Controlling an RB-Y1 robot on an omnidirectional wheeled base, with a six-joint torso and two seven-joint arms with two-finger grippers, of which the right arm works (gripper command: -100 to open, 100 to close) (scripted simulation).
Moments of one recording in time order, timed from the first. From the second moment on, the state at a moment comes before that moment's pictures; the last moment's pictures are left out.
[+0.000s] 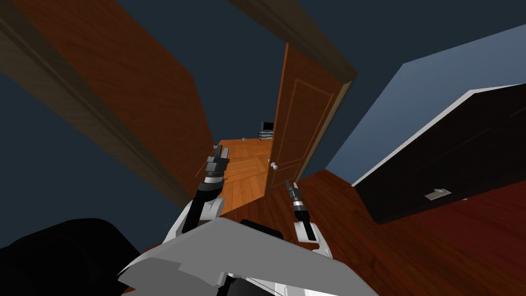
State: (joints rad) arm 0.07 -0.09 0.04 -1.19 0.24 -0.68 0.79
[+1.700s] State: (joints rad) arm -0.10 -0.11 0.09 -0.77 0.29 -0.81 1.14
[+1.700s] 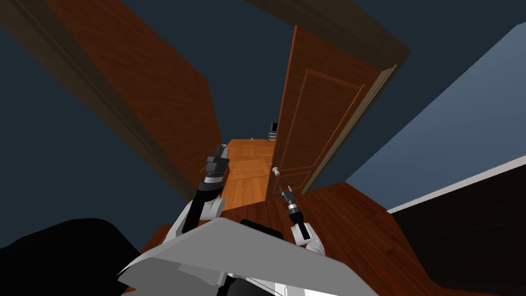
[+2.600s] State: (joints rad) arm -0.13 -0.10 0.10 -0.66 0.30 -0.85 1.23
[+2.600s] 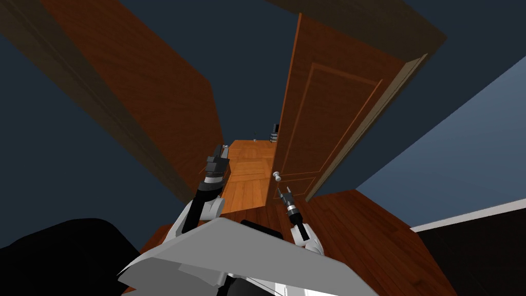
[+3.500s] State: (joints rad) arm -0.14 -0.09 0.09 -0.66 0.30 -0.85 1.25
